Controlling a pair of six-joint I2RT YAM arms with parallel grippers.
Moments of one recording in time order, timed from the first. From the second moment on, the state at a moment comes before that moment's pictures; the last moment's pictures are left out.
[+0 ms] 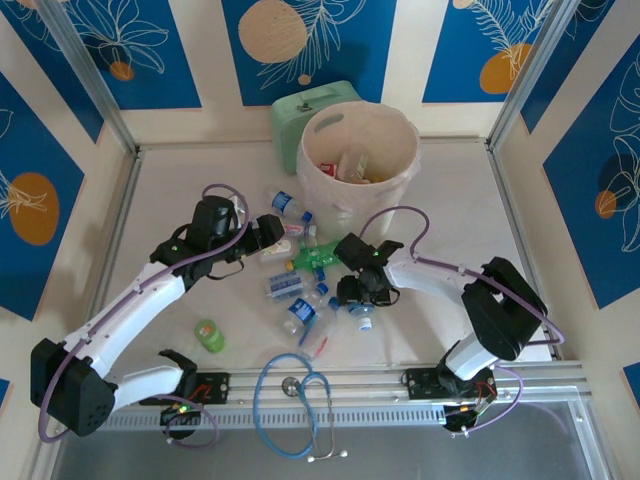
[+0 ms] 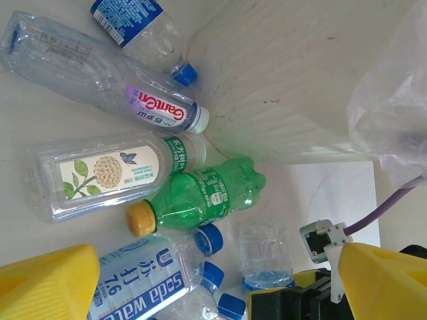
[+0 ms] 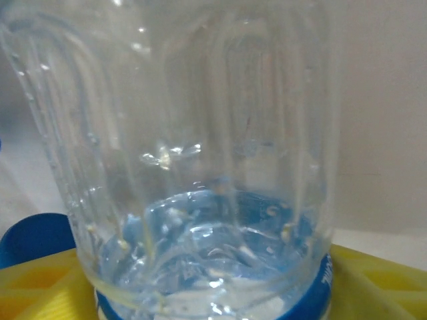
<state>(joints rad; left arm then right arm) -0.49 1.13 0.92 -0.47 0.18 -0.81 0.78 1.55 0.90 -0.78 -0.02 0.75</state>
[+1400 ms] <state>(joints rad) -0.49 1.15 0.92 -0.47 0.18 -0.81 0.78 1.21 1.64 -1.02 0.09 0.59</state>
